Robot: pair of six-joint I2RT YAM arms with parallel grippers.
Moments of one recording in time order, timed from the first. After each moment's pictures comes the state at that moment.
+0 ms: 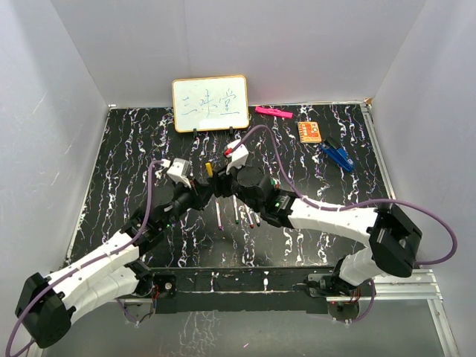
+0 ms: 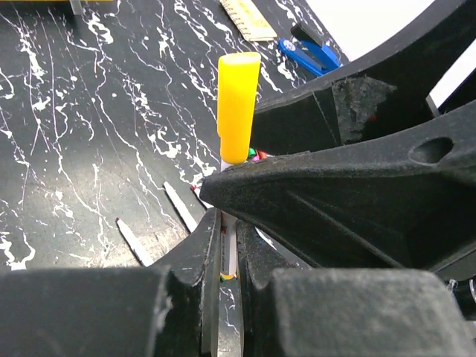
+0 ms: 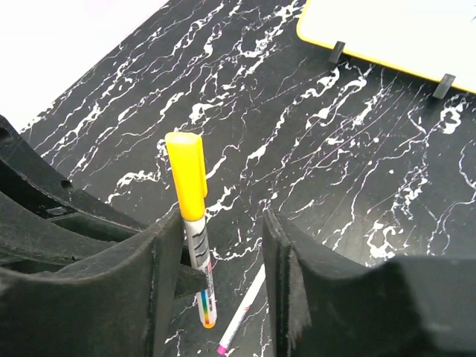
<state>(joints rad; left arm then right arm) -0.71 0.85 0.46 0.20 -0.05 -0.45 1.03 1.45 0.96 0.29 0.31 0.25</state>
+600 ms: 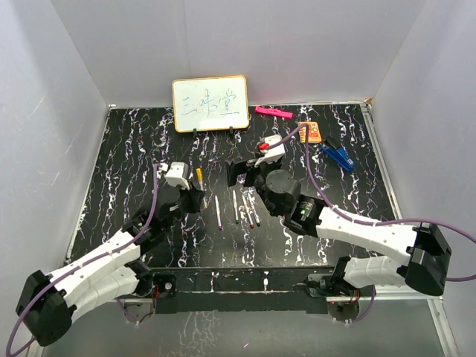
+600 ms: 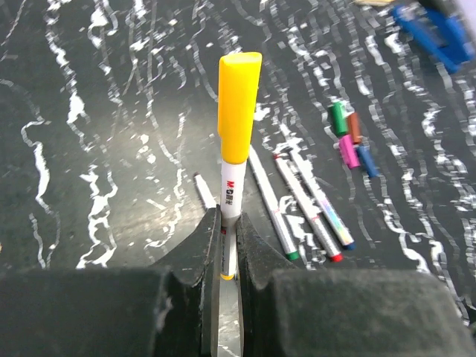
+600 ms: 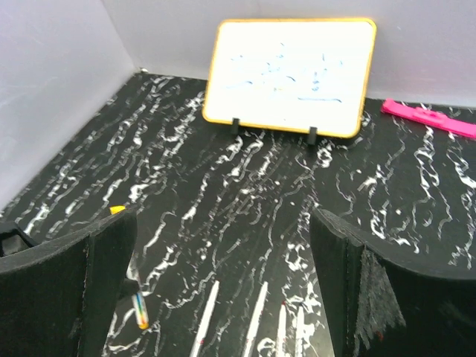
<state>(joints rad) -0.71 0.84 0.46 0.04 -0.24 -0.45 1.04 1.21 0.90 0.31 0.62 0.19</state>
